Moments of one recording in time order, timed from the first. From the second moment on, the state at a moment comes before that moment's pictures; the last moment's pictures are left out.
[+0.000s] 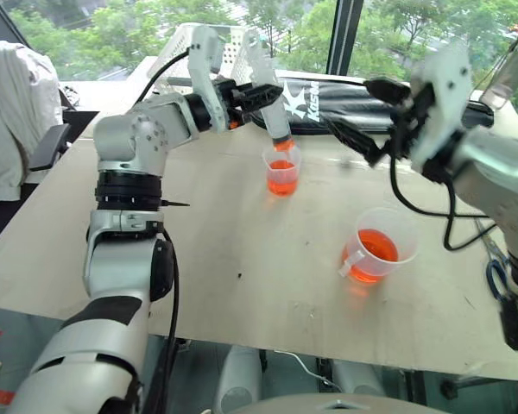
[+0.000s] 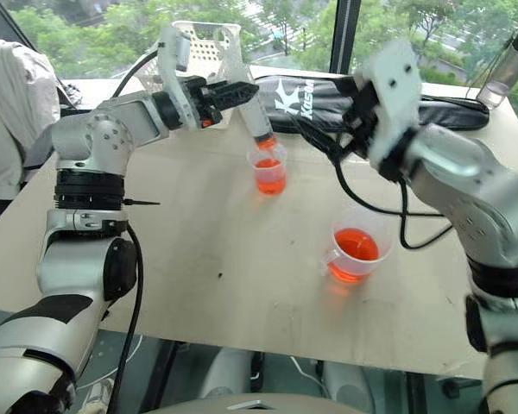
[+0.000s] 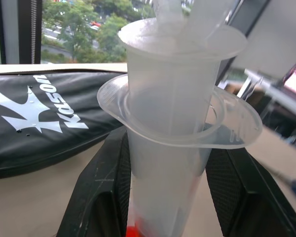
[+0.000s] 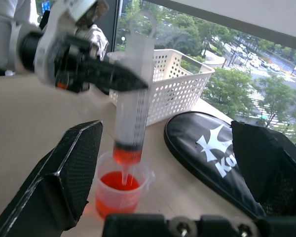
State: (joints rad) left arm -1.11 0.48 0.01 0.41 -0.52 0.75 -0.76; right arm -0.86 -0.63 0.06 -0.42 0.76 0.86 0.21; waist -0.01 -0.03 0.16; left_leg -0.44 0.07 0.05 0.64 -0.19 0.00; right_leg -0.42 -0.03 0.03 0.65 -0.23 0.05
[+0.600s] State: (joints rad) left arm -1.03 0.48 -0.09 0.34 -0.34 0.55 -0.90; right arm -1.12 -0.33 0.12 -0.11 0.58 0.91 0.26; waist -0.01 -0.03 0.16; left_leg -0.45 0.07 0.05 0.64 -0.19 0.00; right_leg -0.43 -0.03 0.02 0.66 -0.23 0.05
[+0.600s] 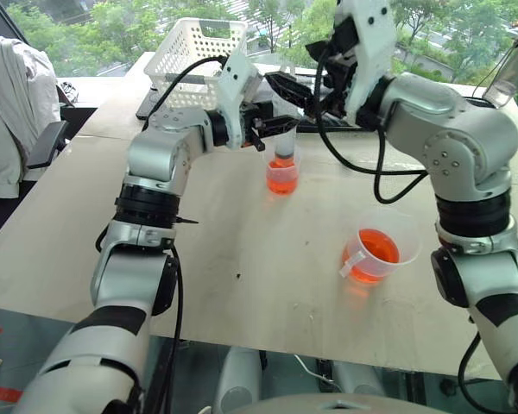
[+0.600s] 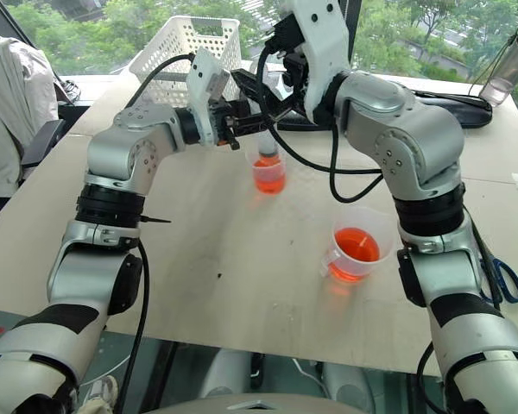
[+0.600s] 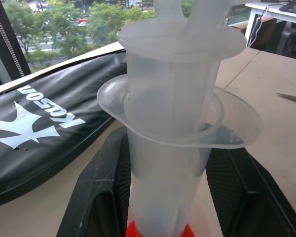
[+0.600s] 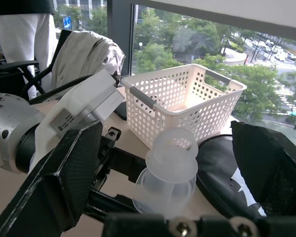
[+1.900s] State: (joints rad) left arm -1.01 0.46 -0.09 0.29 -0.32 0.55 -0.89; right arm -1.09 -0.27 0.06 -0.07 0.51 0.96 0.32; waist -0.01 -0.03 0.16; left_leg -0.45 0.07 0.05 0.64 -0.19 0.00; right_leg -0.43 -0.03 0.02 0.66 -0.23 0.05
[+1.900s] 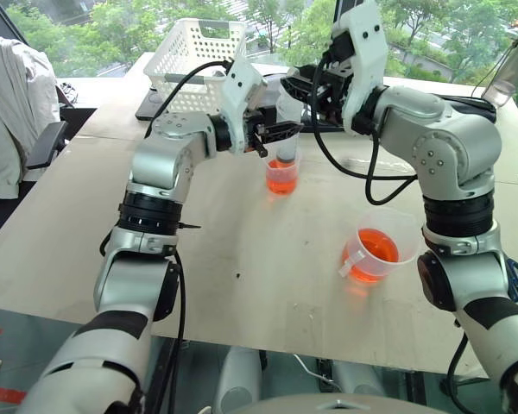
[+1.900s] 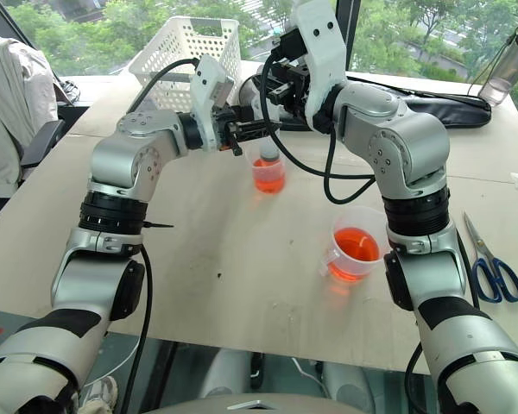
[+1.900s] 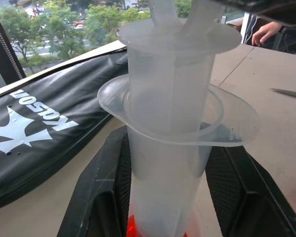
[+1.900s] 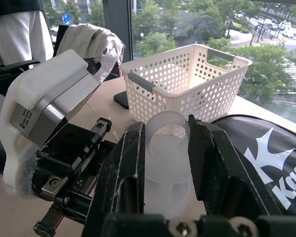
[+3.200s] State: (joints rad) left arm -0.97 0.44 -0.08 0.24 -0.32 0.55 -0.82; right arm -1.07 -0.14 -0.01 -0.20 0.42 1.13 0.06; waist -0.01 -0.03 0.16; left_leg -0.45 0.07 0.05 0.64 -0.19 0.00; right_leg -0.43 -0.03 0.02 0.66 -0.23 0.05
